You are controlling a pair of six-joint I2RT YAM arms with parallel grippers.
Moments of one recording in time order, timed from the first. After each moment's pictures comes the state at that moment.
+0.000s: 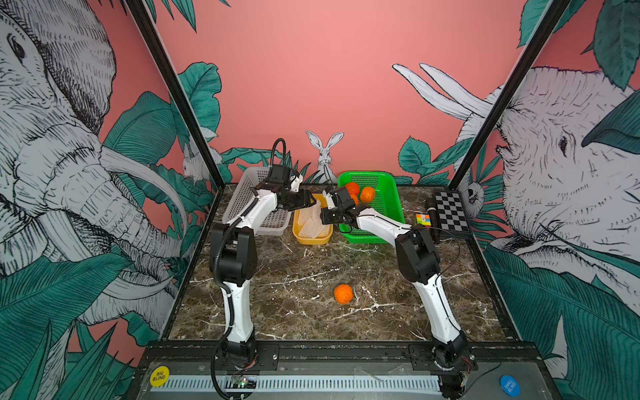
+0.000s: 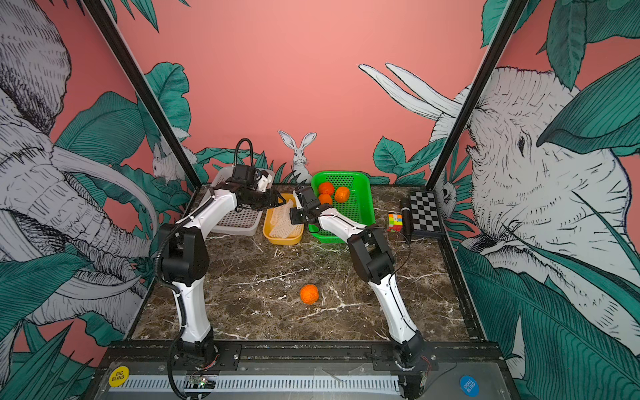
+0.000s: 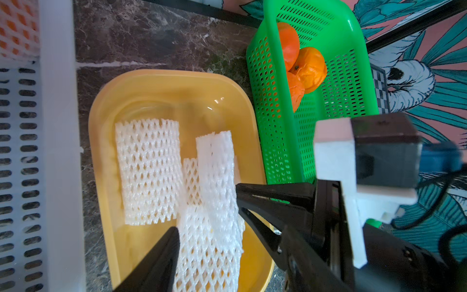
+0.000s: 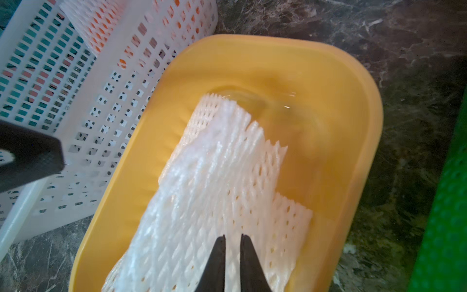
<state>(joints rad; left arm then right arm) -0.24 2.04 1.79 -0.65 0.47 -0.27 0.63 2.34 1.93 -0.33 -0.16 0.37</state>
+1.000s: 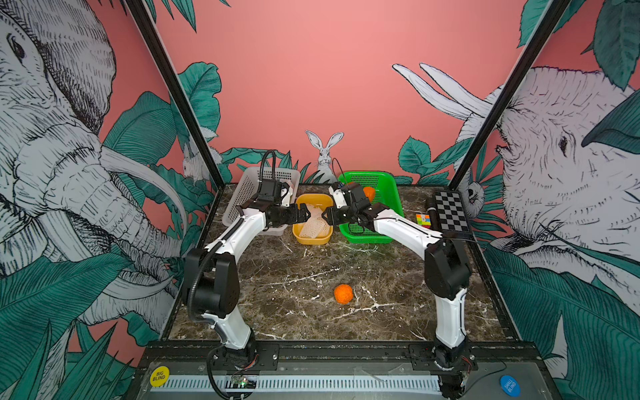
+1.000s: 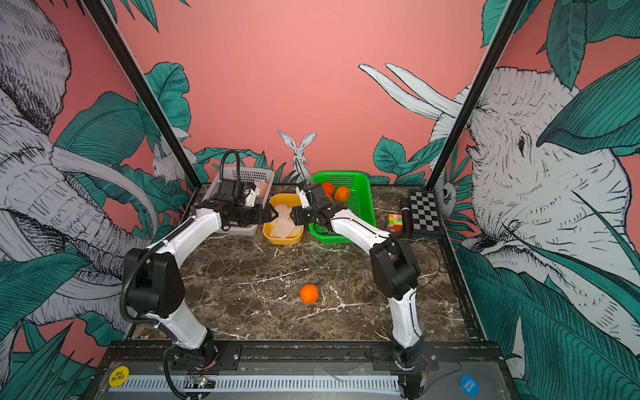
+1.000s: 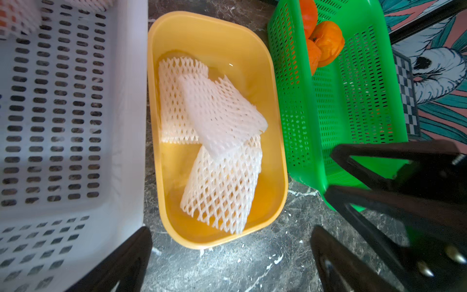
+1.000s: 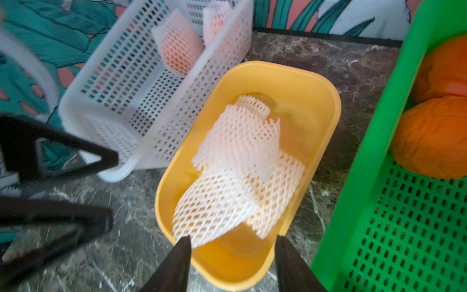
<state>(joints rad) -0.25 1.64 1.33 -0.57 0.36 -0.29 0.64 1.92 1.57 -0.33 -0.22 0.24</state>
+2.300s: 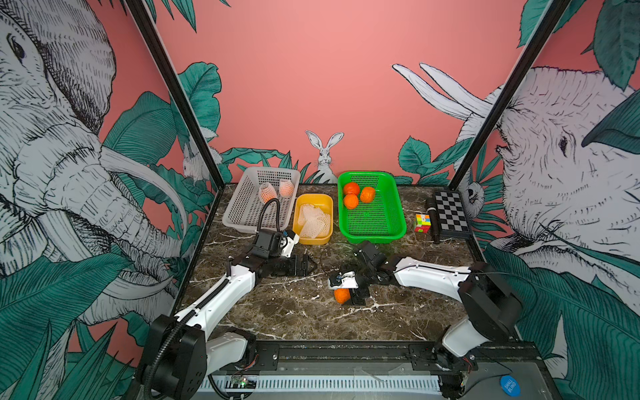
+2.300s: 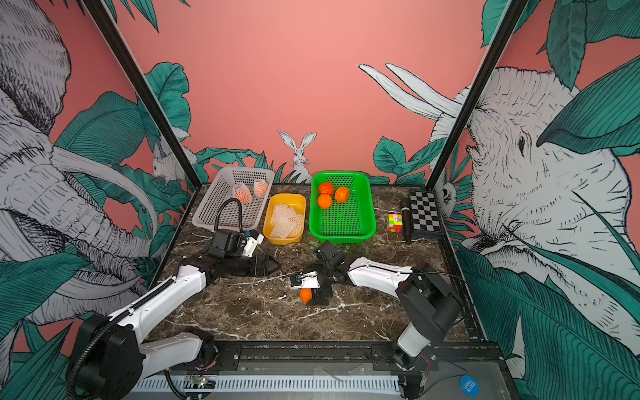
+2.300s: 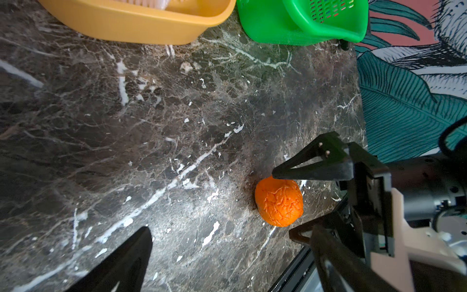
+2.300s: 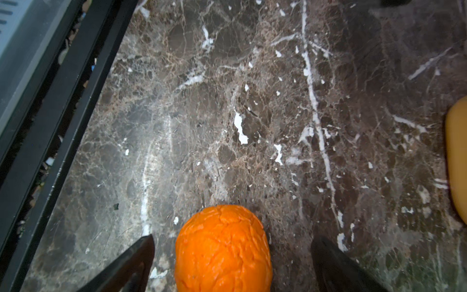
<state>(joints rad) -0.37 1.17 0.71 -0.48 0.54 -0.35 0.81 1.62 0.88 -0.34 -0.51 -0.90</state>
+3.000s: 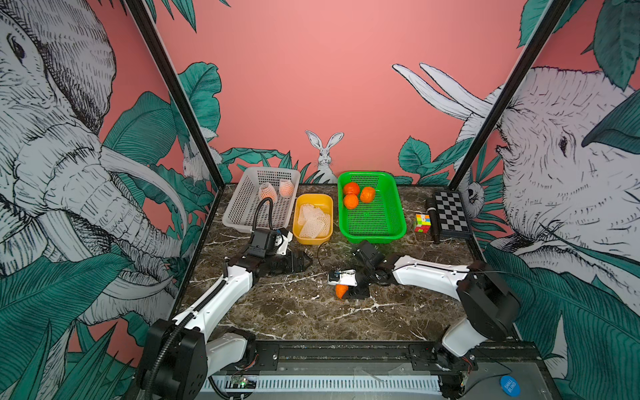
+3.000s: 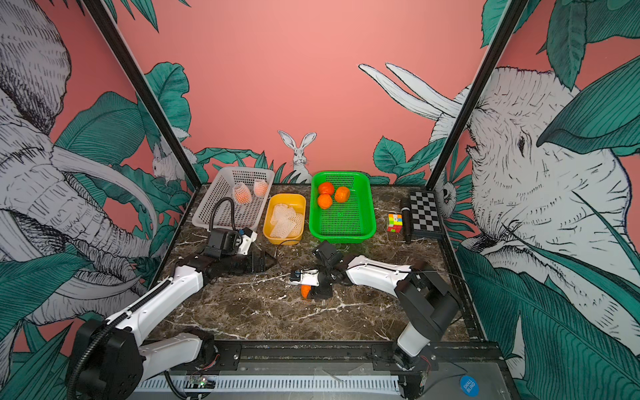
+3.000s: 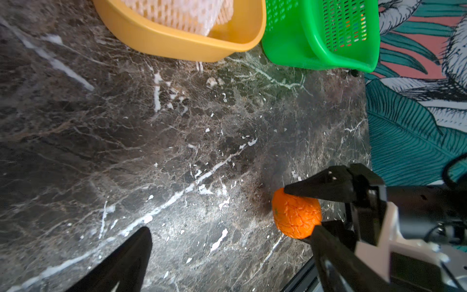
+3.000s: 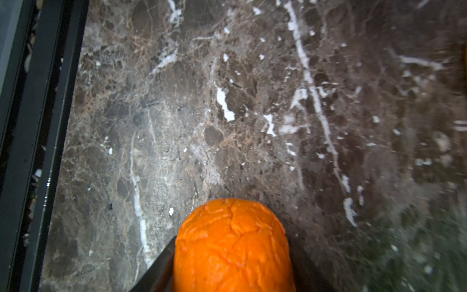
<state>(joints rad) -0.32 1.14 0.71 -0.48 0.49 -0.42 0.82 1.56 0.90 -0.40 -0.41 -0.69</state>
